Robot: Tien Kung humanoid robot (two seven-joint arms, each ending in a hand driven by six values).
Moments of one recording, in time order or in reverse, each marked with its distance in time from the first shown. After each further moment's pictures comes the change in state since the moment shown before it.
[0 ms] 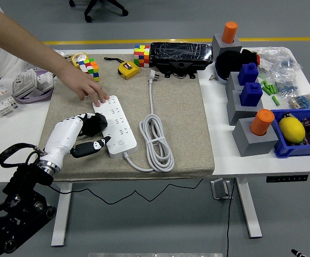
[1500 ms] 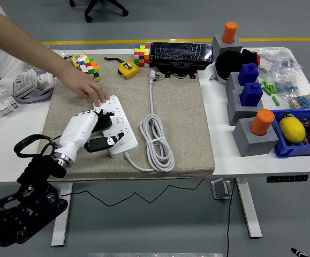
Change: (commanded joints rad) left arm -0.088 -0.042 0.065 0.039 -0.011 -0.034 0.012; right arm 0.004 0.004 0.006 0.000 0.007 -0.001 0.002
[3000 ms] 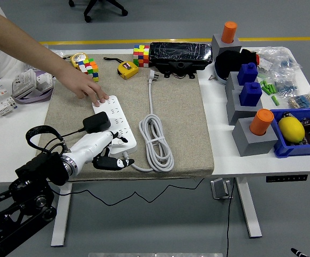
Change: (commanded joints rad) left arm 0.050 0.086 -0.061 -0.363 -0.022 -0.500 0.285; right arm 0.000 -0.003 -0.005 0.000 0.000 0.000 0.001
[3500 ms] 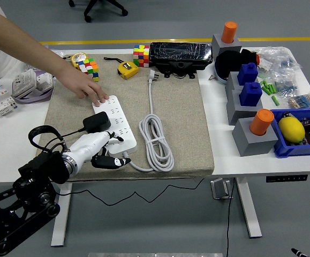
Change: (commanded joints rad) left arm -0.020 -0.021 0.009 0.076 0.007 0.020 -0.001; right arm 0.000 -0.001 0.000 0.001 0.000 0.000 0.000
